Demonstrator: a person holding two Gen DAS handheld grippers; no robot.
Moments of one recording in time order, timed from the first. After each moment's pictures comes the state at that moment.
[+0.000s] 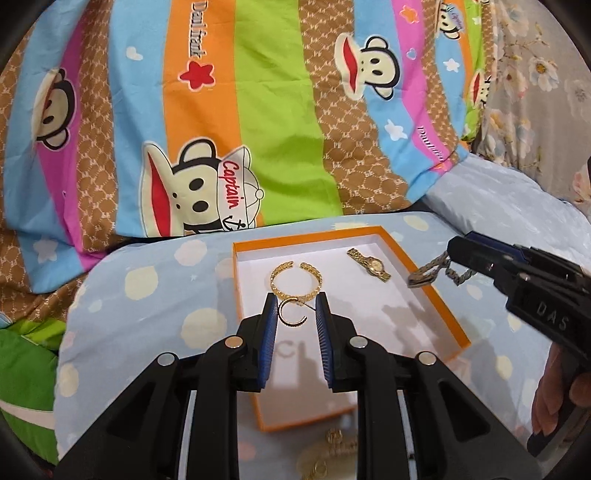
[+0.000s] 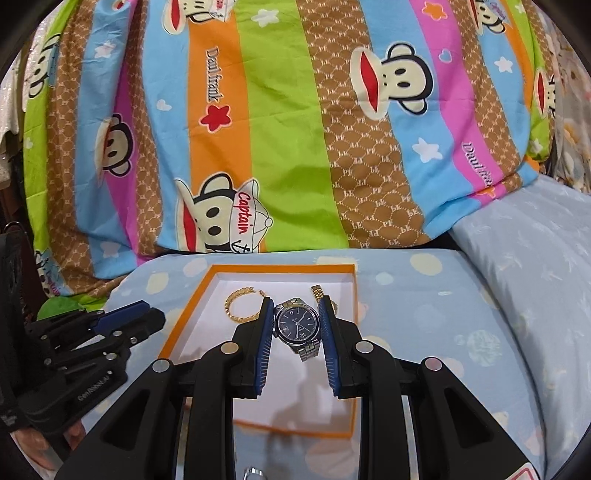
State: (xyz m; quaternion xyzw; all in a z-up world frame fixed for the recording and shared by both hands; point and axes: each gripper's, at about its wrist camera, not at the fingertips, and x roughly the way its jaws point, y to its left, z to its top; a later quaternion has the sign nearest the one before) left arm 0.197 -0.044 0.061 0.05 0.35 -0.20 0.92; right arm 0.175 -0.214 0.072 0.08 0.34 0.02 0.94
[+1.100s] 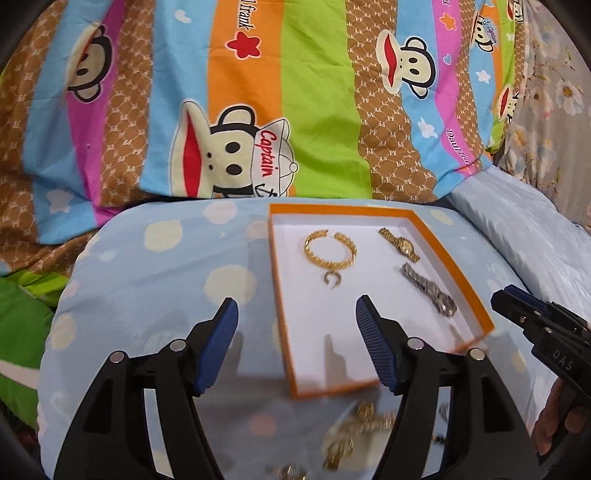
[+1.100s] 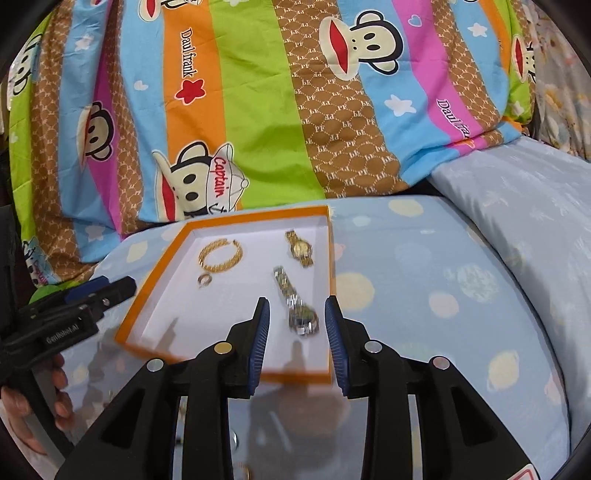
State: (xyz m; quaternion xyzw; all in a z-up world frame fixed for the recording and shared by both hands) left arm 0.173 0.001 0.037 0.00 0.37 -0.16 0.92; right arm 0.116 -0.227 0.032 0.10 0.36 -0.01 0.93
